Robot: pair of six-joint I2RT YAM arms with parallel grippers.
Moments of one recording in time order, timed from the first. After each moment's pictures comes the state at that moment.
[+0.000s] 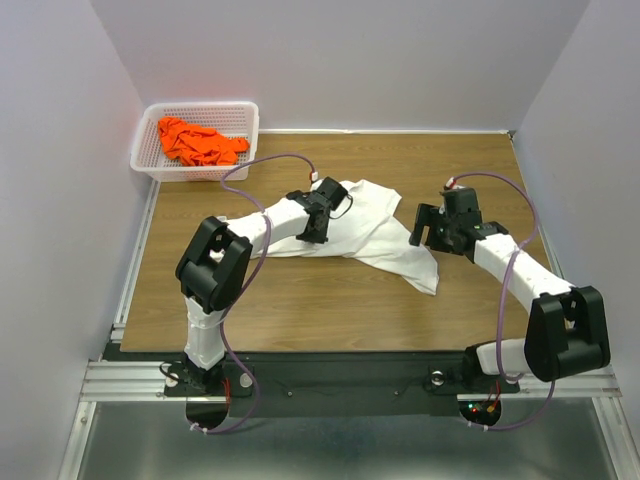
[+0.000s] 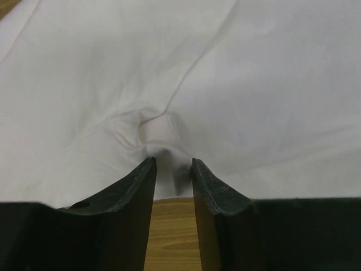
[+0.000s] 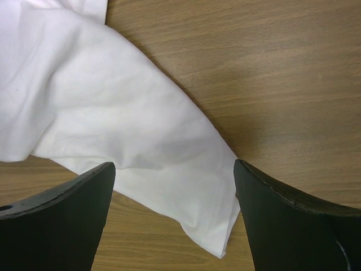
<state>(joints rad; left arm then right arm) -0.70 1.94 1.44 -0.62 -0.34 -0.44 0.20 1.34 0.84 -0.38 0.05 0.39</state>
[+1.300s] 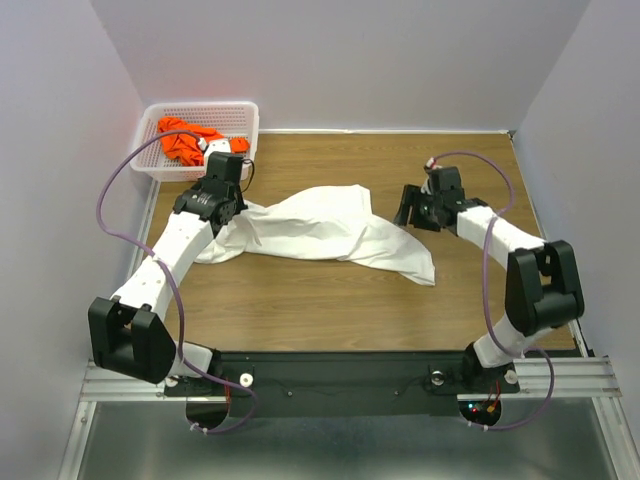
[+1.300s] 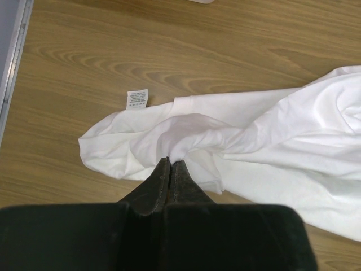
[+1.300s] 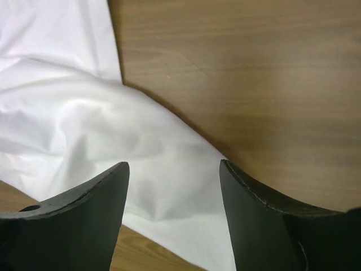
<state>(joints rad) -0.30 1.35 1.20 -0.60 -0.42 -0.36 0.21 1.56 0.99 -0.30 -0.12 0.39</state>
